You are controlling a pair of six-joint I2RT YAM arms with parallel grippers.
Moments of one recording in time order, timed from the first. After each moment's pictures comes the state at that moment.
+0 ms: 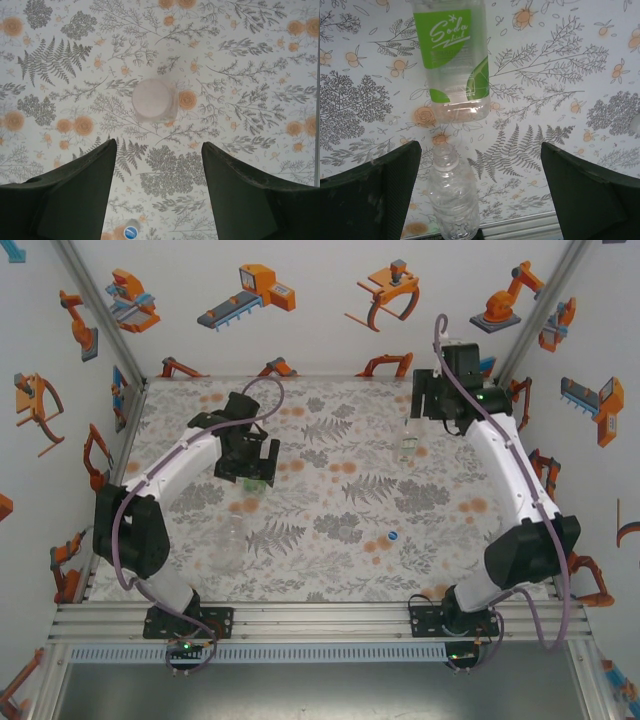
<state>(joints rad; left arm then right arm) -0.46 1.67 1.37 -0.90 -0.02 -0.23 0.21 1.55 1.63 -0.77 0.10 0.12</state>
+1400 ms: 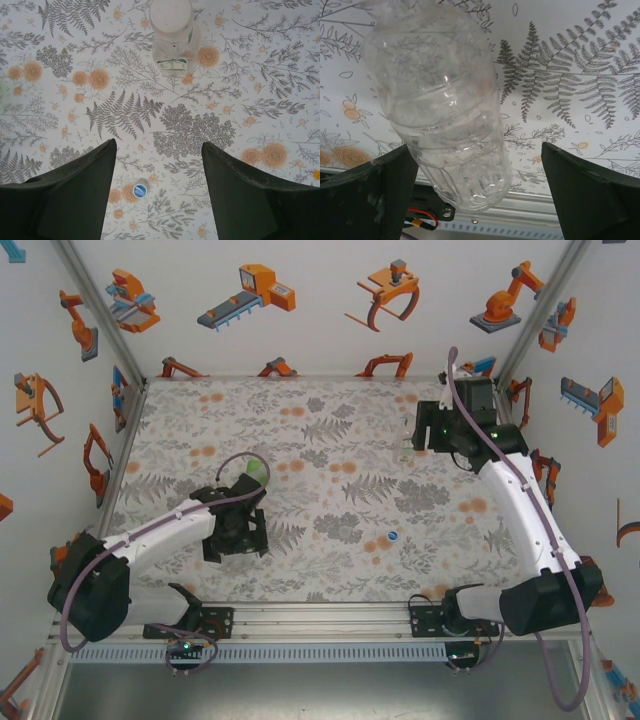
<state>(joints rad) -0.69 1.30 0.74 -0.87 -0.18 -0.78 0.21 1.30 1.36 -0.79 -0.02 0.14</state>
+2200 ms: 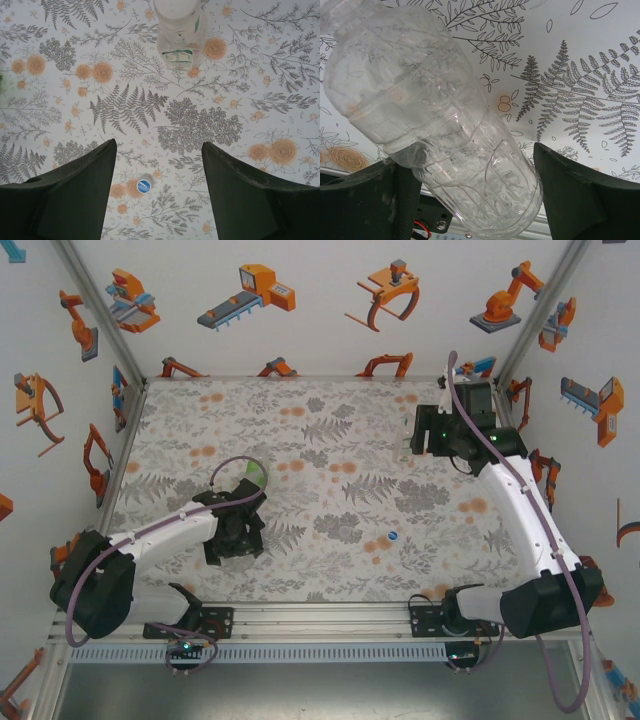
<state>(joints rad) -0.69 1.31 0.69 -0.84 -0.24 -0.87 0.21 1.29 1.34 -0.79 -0.04 0.16</state>
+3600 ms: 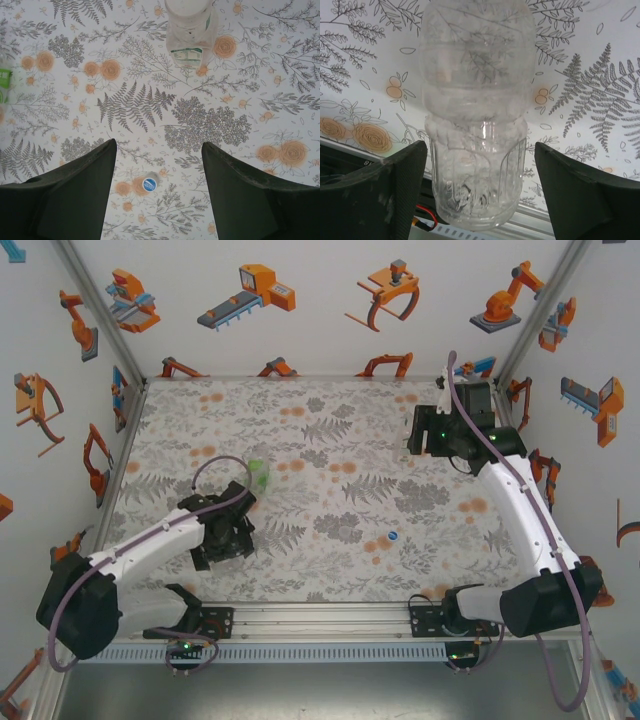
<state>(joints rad) -0.65 1.21 0.68 -0.94 -0.30 -0.95 0.21 1.29 1.34 -0.79 -0.07 0.17</state>
